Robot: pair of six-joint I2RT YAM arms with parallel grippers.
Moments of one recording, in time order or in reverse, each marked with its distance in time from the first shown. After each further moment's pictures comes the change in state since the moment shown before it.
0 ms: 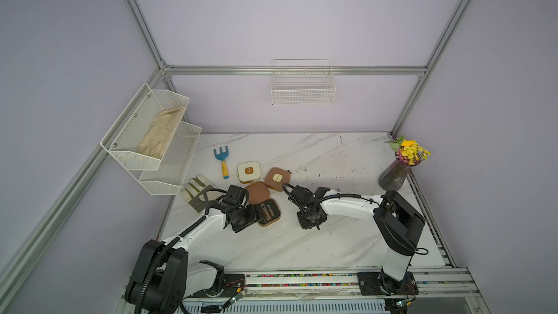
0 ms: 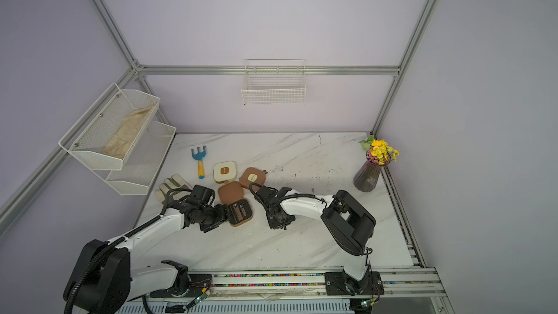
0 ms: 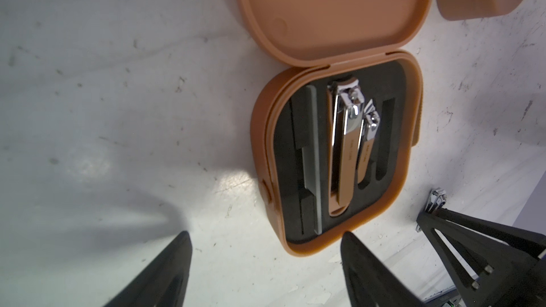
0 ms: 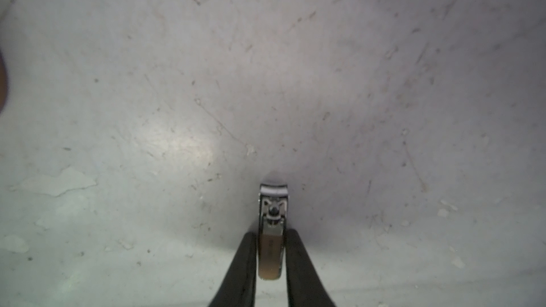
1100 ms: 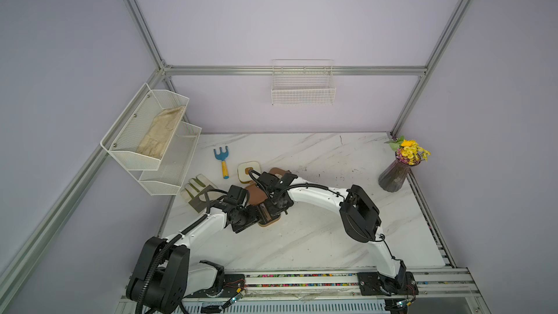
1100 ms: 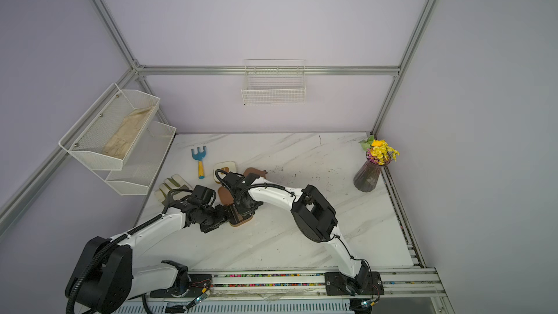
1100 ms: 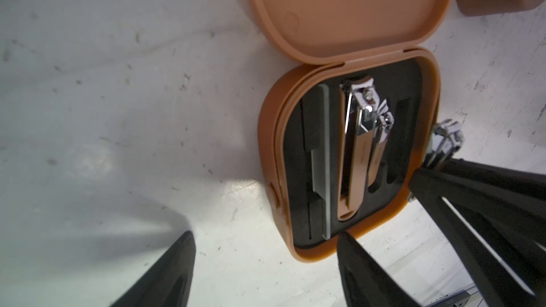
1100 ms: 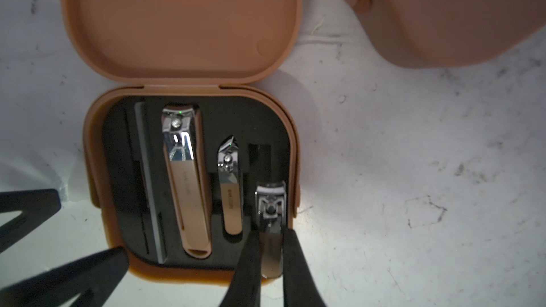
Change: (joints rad) left arm -0.006 0.021 0.000 0.001 -0.007 0.000; right arm 0.082 0.401 0.696 -0.188 -0.020 -0.092
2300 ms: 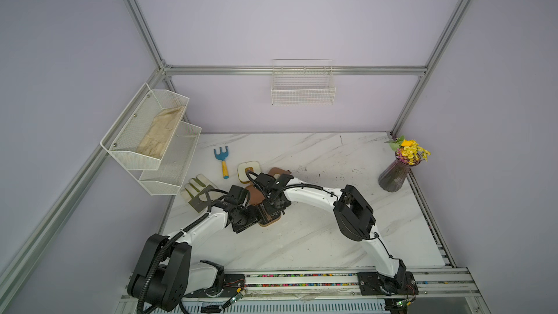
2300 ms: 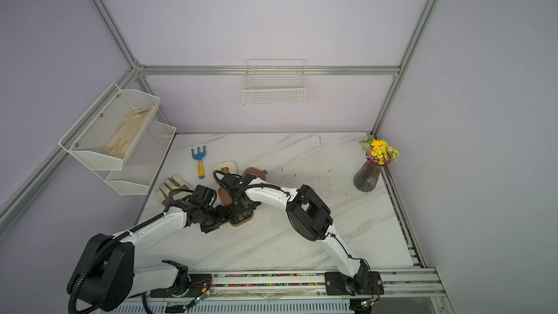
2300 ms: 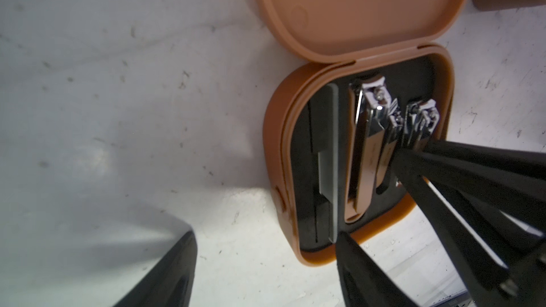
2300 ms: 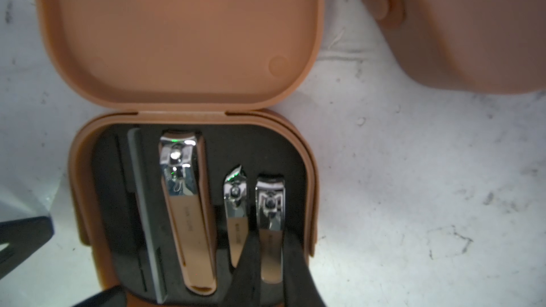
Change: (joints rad) left arm -0.001 0.021 0.000 0.006 0.000 0.000; right arm 0.013 0.055 0.032 0.009 -0.008 0.004
